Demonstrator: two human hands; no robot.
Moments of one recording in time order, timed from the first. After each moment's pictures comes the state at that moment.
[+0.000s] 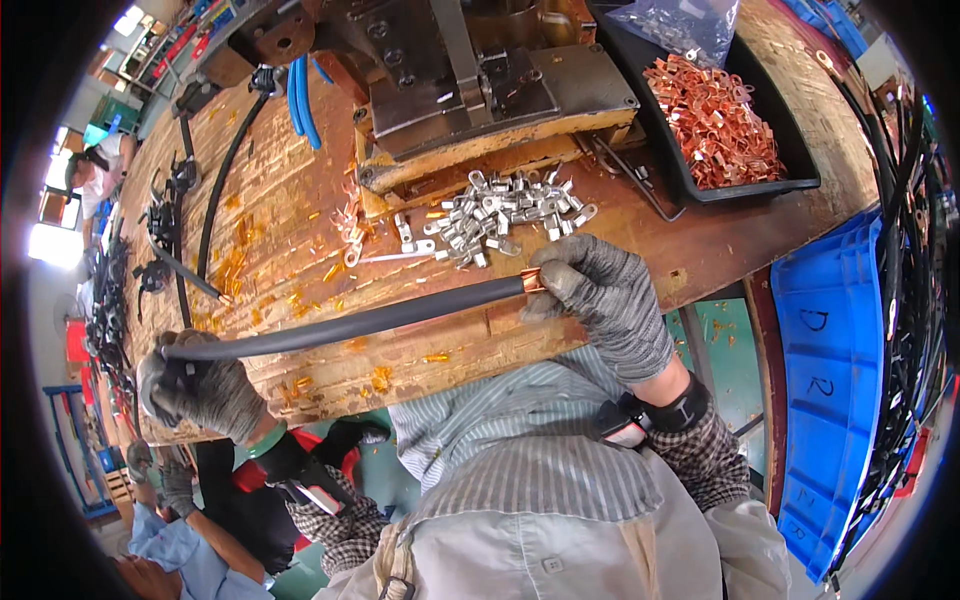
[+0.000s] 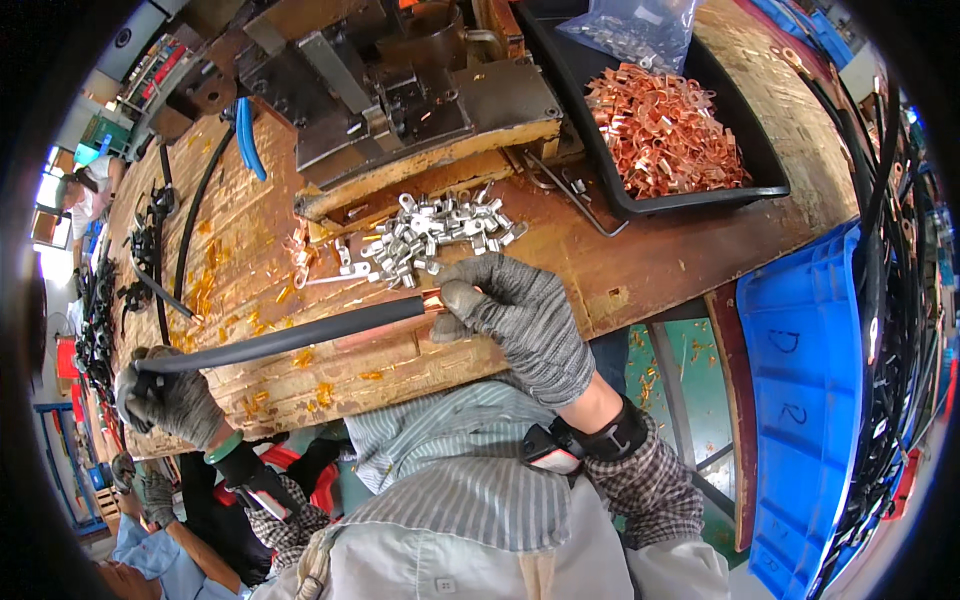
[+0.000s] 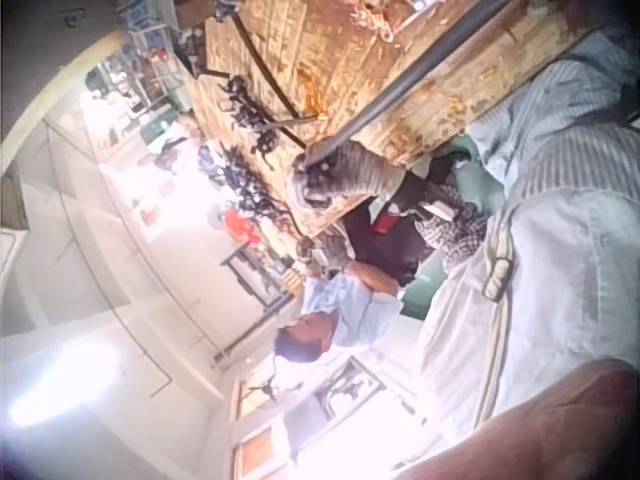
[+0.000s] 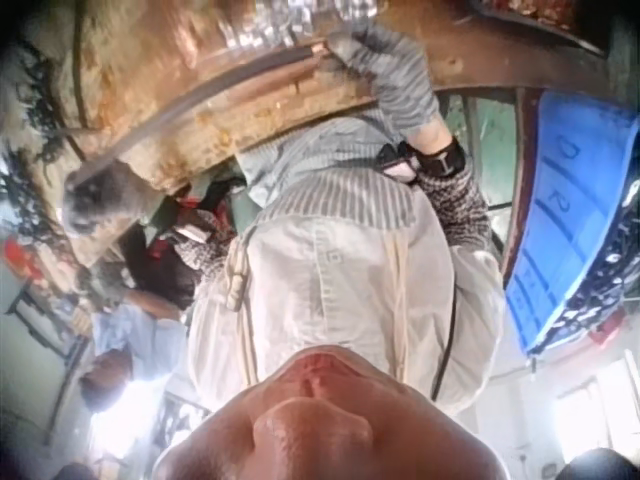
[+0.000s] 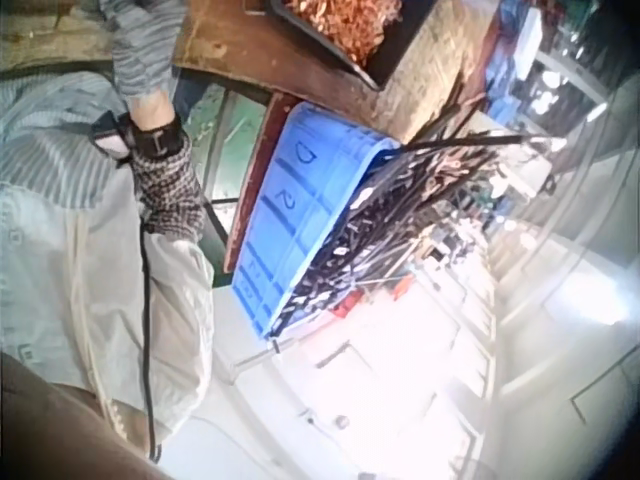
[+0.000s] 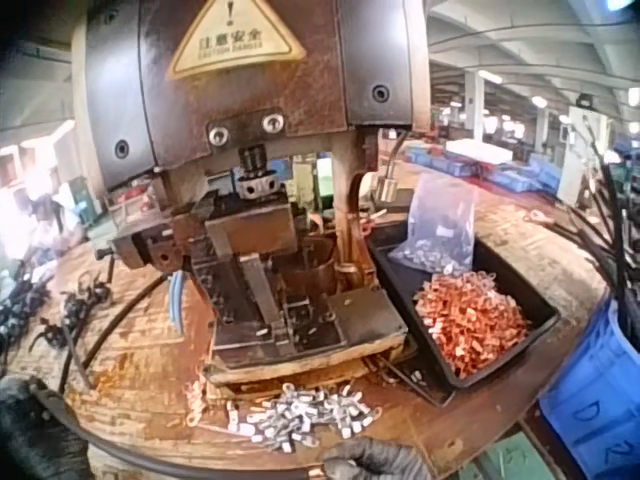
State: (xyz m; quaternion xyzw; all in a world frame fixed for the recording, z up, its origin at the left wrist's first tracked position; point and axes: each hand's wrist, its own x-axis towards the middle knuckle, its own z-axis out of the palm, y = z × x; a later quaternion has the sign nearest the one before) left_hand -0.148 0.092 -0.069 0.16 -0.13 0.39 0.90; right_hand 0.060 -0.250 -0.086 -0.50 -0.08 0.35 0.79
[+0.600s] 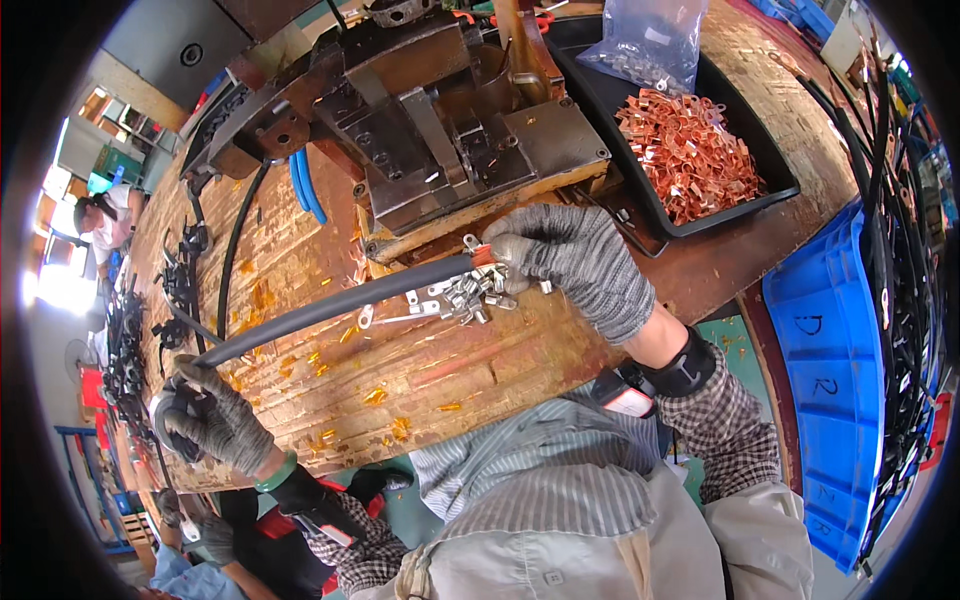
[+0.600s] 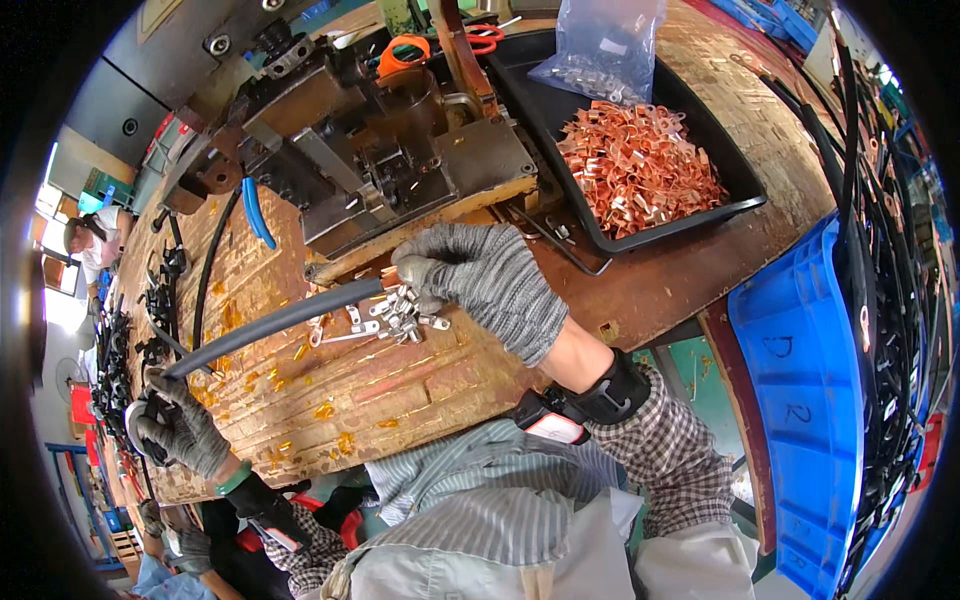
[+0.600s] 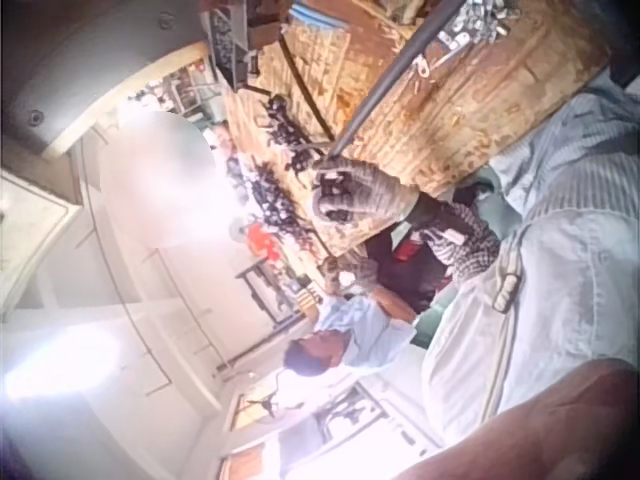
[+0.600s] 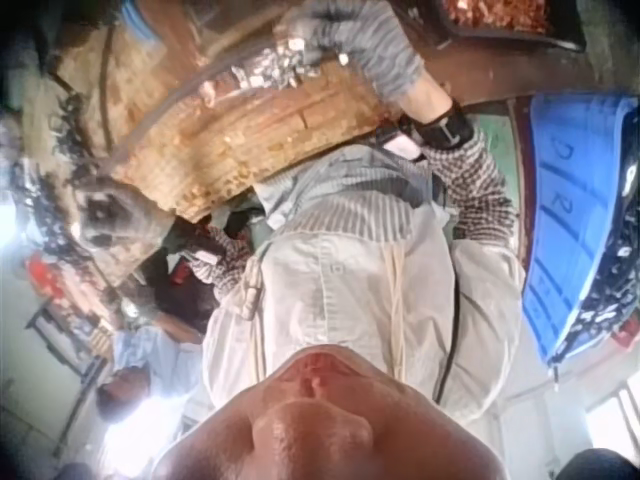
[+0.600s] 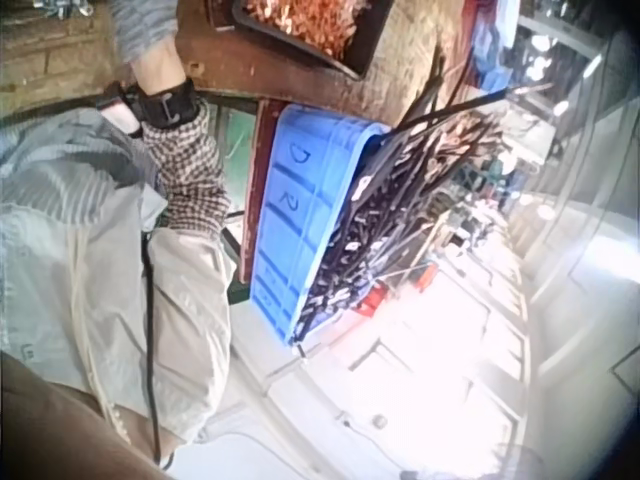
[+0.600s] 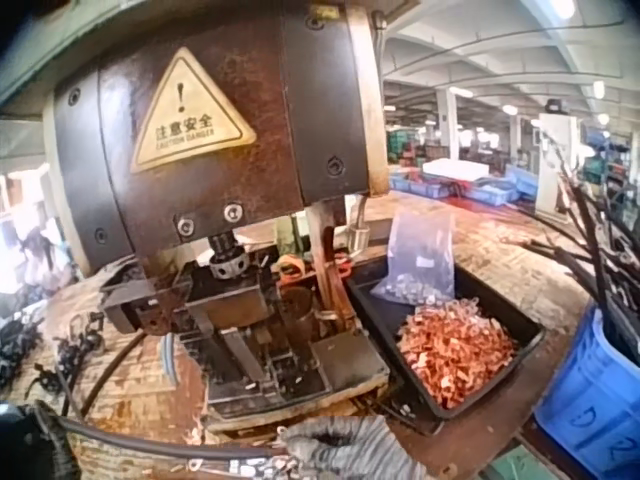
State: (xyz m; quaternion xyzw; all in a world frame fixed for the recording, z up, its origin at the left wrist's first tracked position) left_hand -0.127 0.113 -0.049 0.05 -0.16 0.39 0.90; right_hand 0.115 -0.218 -0.057 -0.53 -0.18 0.30 0.77
